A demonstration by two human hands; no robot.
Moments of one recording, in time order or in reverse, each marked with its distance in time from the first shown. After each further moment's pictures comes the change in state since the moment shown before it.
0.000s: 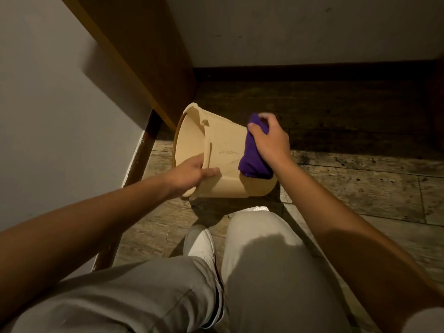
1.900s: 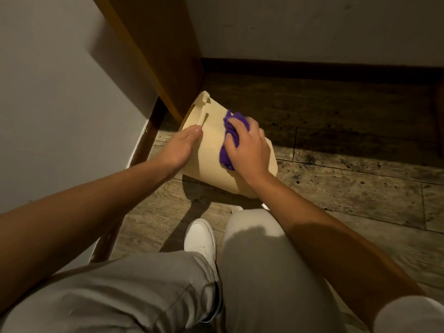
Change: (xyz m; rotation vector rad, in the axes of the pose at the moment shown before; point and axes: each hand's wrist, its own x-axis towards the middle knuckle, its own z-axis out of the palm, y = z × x) left_hand 0.017 -0.013 -0.045 -0.101 0.266 0.098; right_hand -0.033 -0.003 0.073 -0.465 0.130 -0.454
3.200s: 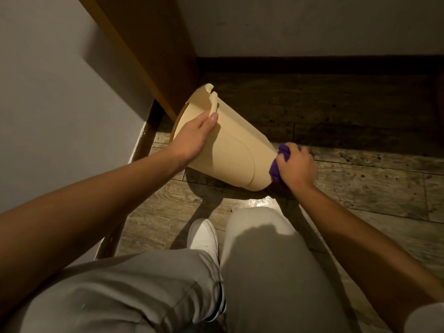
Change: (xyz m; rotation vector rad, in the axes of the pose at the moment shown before) left_hand 0.001 0.037 0.030 0.097 0.003 0.132; right_hand -0.031 0.123 -0.032 -0.266 -0.149 0.441
